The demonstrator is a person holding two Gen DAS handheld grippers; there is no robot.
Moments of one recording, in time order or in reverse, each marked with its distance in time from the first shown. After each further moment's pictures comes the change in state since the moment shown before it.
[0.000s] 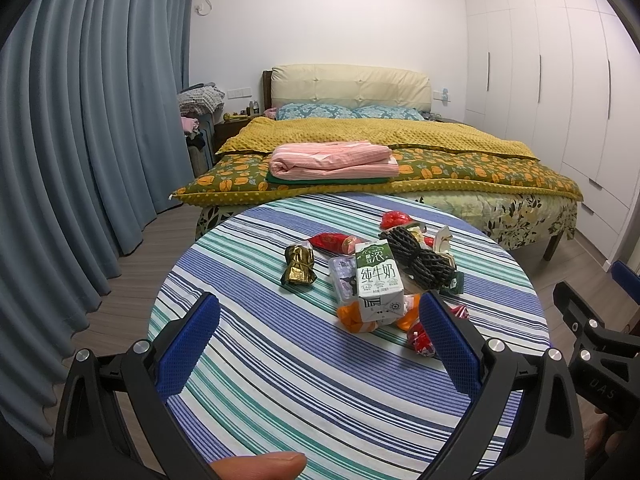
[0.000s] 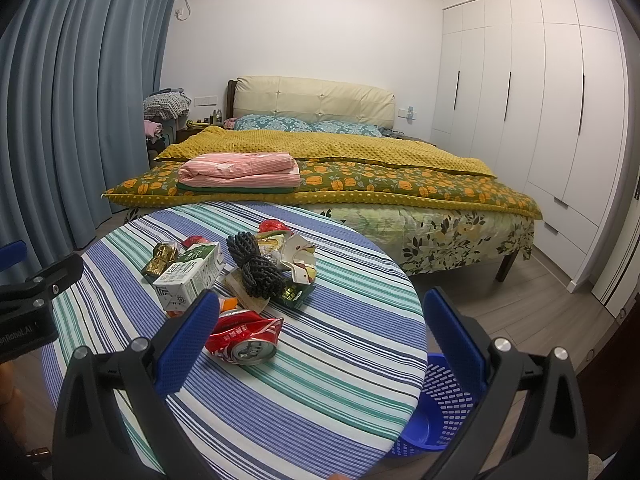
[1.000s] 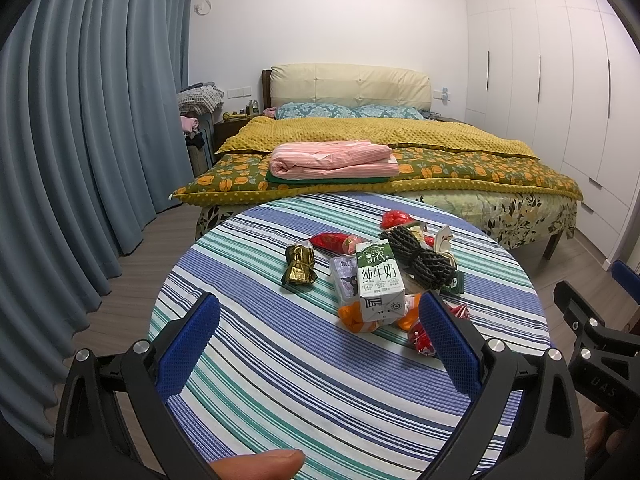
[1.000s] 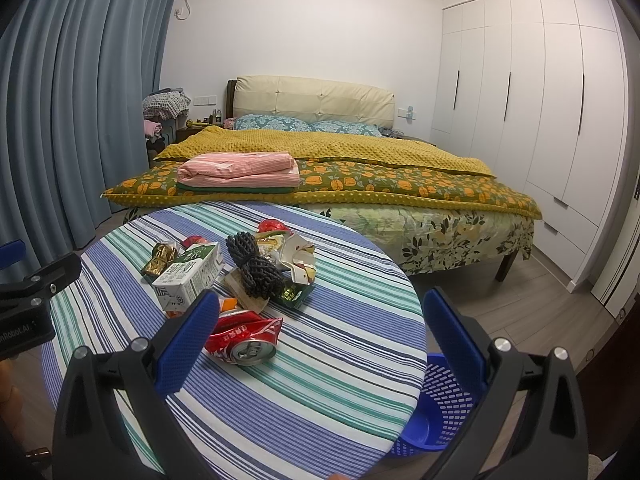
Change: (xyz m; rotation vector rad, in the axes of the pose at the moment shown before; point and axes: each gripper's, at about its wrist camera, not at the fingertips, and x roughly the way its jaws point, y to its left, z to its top) left arm -0.001 -0.001 0.000 0.002 0.000 0.000; right arm 0.000 0.000 0.000 0.000 0.000 0.000
